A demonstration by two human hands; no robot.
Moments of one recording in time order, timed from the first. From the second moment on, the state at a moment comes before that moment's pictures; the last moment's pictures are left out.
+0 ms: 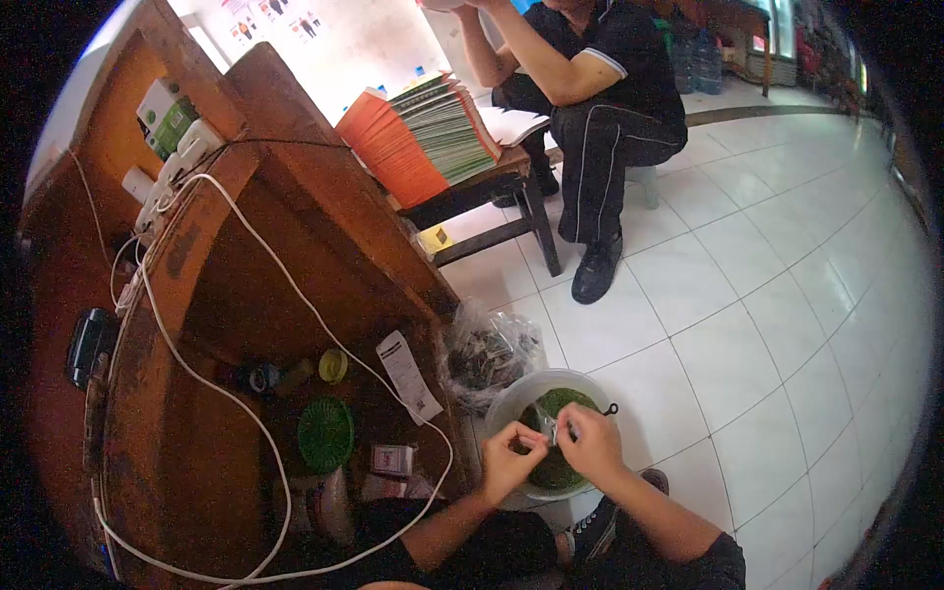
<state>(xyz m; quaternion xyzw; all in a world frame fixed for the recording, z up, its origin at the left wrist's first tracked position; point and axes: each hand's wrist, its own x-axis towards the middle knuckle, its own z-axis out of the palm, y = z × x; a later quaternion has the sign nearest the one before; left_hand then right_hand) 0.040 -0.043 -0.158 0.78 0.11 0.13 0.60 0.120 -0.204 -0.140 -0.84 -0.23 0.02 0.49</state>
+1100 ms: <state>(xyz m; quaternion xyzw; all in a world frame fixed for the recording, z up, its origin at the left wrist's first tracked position) 0.063 -0.001 -0.153 0.86 -0.05 0.09 0.50 0.116 -0.213 -0.133 -0.83 -0.36 0.08 0.42</state>
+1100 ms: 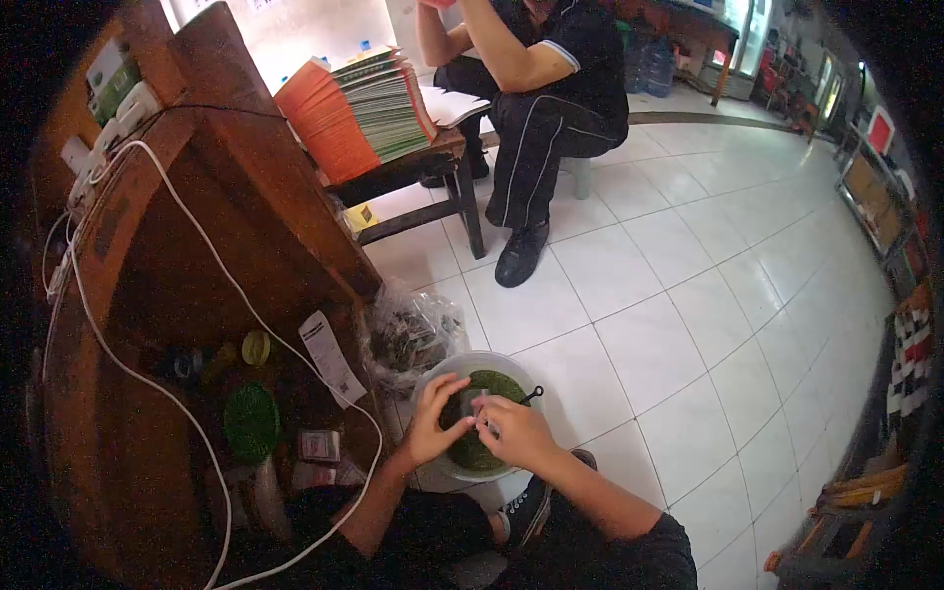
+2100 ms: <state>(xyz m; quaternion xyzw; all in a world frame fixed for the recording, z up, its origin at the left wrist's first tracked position) 0.064 0.013 -0.171 0.83 0.09 0.09 0.55 0.139 -0.193 -0.184 -0.92 -0.33 0.11 0.19</state>
